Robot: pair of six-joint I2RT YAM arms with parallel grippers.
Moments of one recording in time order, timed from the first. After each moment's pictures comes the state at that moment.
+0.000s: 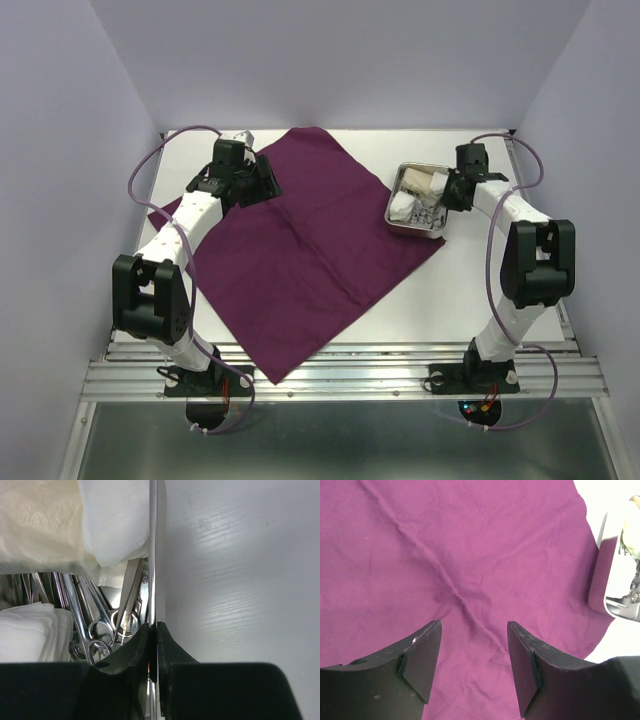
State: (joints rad) left arm -0.24 1.57 1.27 -0.42 0.17 -0.48; right arm 0.02 1.79 1.31 -0.43 0.09 0.35
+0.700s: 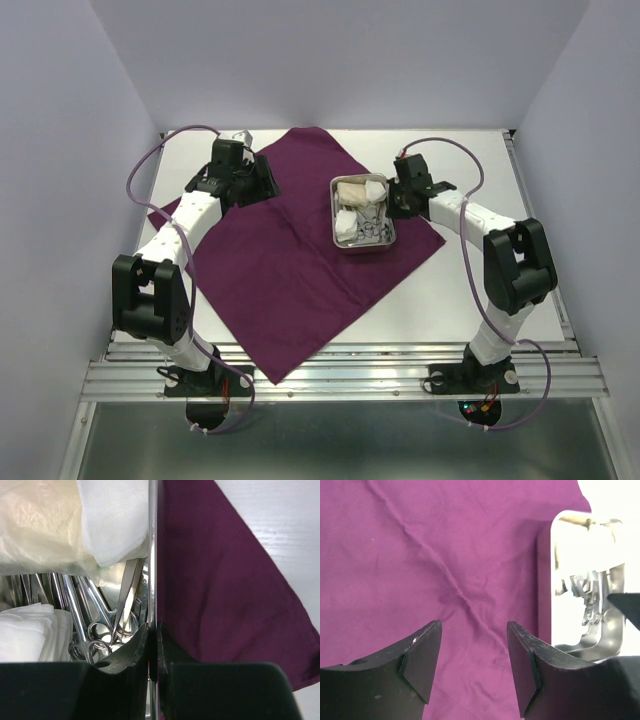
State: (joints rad) left arm -0.23 1.57 1.27 -0.42 0.16 -0.47; right arm 0.35 1.79 1.29 -0.36 0.04 0.39
